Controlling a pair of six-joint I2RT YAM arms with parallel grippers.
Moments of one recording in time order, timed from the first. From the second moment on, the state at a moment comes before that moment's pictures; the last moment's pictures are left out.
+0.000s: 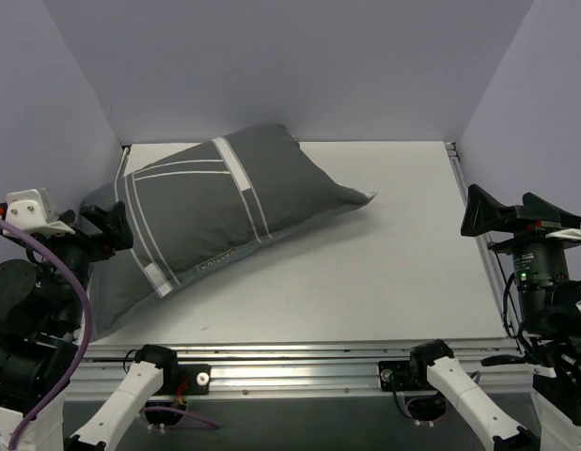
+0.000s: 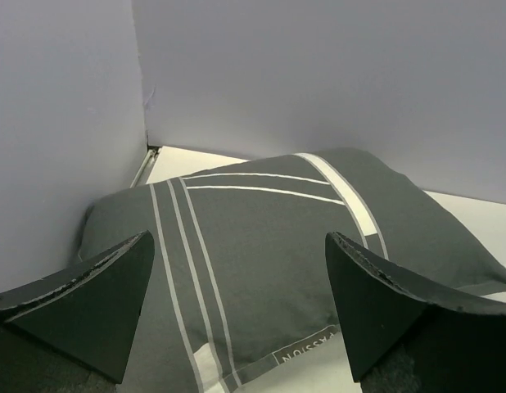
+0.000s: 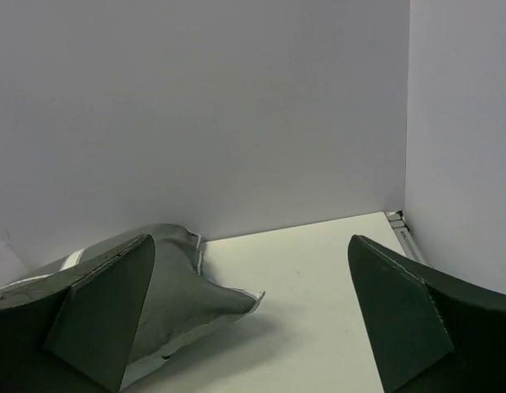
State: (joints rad) left arm -0.26 0.66 1.51 -0.78 -0.36 -0.15; right arm 0.29 0.61 1.46 -0.59 0.33 0.17
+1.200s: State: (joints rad) left arm -0.19 1.02 1.15 -0.72 -0.40 -0.23; right arm 0.44 1.29 0.98 -0.09 -0.15 0.76
